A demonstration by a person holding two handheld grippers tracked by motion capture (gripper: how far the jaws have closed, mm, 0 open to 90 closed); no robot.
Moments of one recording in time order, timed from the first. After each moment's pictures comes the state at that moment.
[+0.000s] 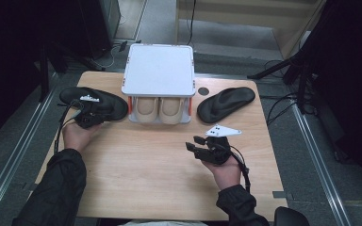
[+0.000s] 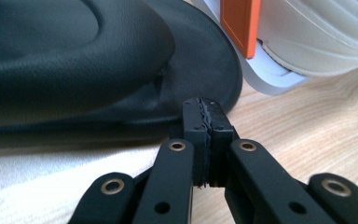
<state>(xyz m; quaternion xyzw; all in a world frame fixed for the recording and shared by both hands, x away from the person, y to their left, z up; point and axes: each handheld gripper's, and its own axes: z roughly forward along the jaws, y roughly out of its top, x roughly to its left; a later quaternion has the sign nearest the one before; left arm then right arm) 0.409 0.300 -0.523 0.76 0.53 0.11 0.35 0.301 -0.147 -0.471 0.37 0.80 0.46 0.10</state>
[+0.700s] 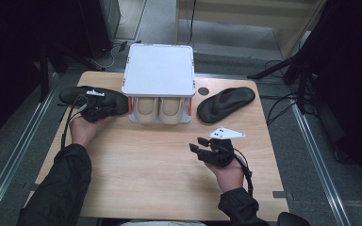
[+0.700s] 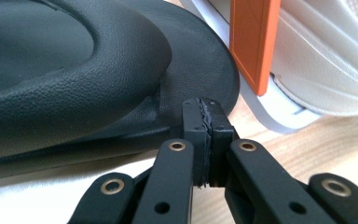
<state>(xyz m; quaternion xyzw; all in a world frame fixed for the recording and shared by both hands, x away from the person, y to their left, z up) 0.436 0.289 -0.524 0.75 0.54 0.12 0.36 0.295 -0.156 -0.472 0.39 0.79 0.46 0.11</state>
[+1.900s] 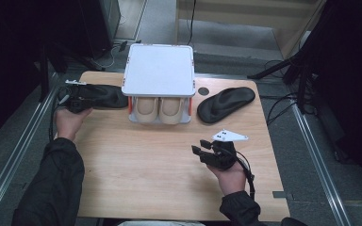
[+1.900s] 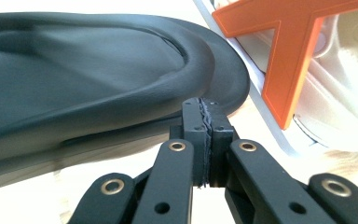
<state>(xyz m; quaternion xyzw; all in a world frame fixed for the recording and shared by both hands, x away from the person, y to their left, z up) 0.437 0.342 -0.492 0.71 0.57 0.12 0.39 0.291 -0.161 -0.476 0.40 0.79 0.45 0.11</state>
